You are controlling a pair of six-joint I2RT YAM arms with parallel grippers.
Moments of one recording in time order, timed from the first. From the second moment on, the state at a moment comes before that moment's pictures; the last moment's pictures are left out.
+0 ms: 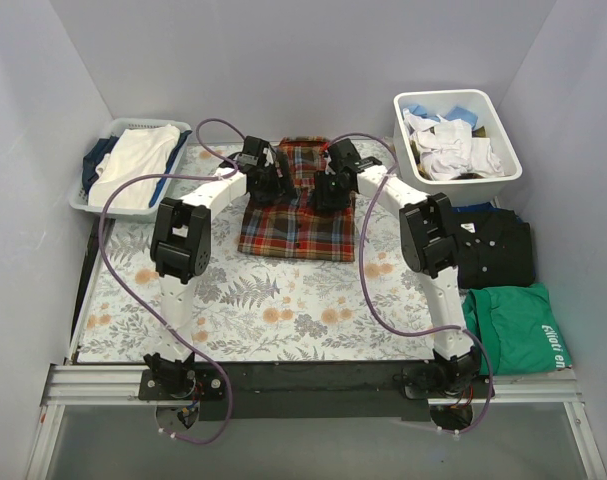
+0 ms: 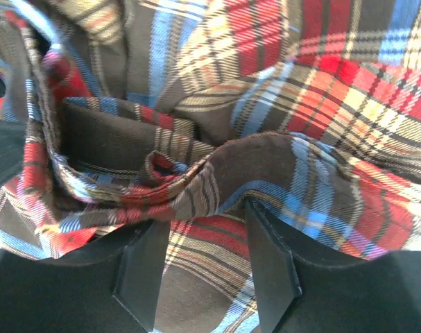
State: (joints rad) left arm -0.34 2.21 1.77 -0.46 0.18 -0.55; right arm 0.49 2.31 1.92 -0.61 -0.19 0.31
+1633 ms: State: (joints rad) left arm -0.04 1.79 0.98 -0.21 0.61 -0.62; right arm 0.31 1.86 1.02 -0.09 -0.67 0.62
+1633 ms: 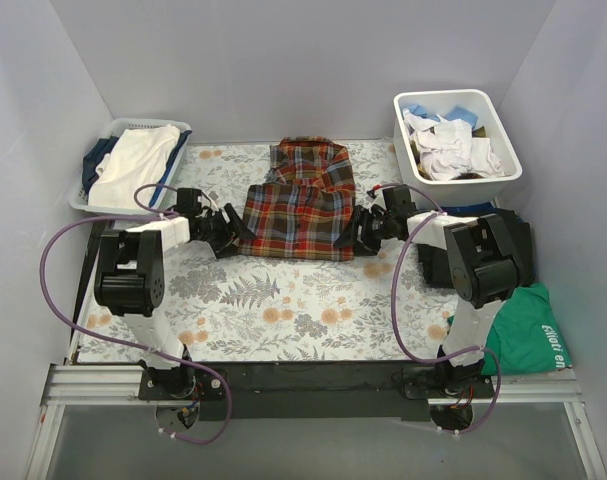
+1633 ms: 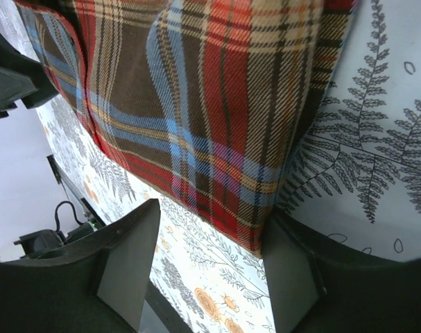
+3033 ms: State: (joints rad) left arm -0.07 1.31 0.80 -0.65 0.64 -0.53; right arm 0.33 1.53 0.91 -0.56 -0.88 0.30
